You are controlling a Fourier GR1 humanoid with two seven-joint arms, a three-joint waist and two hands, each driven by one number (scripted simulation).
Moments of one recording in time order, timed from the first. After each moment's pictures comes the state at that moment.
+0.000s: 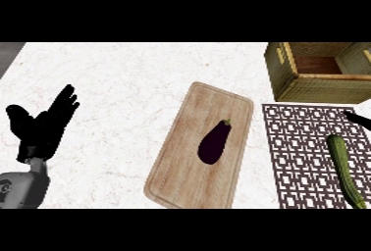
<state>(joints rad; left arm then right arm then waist) -0.18 0.38 0.01 -1.39 0.21 0.06 0.18 -0.12 -0.83 -0.02 -1.17 0.35 0.43 -0.68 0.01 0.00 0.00</state>
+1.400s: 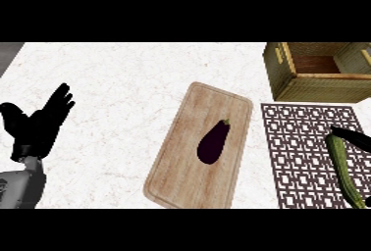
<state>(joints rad) -0.19 0.34 0.10 -1.39 0.14 0.00 0.21 -0.15 -0.78 0.06 -0.97 0.52 0.31 -0.86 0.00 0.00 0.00</state>
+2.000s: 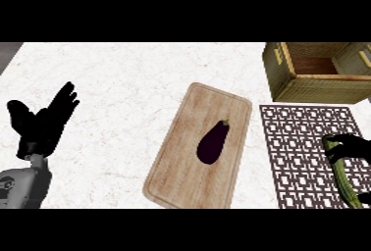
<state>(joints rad) -0.21 0.30 0.11 -1.38 0.11 -0.02 0.22 -0.16 -0.75 0.07 -0.97 0.67 0.22 -0.89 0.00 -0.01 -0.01</state>
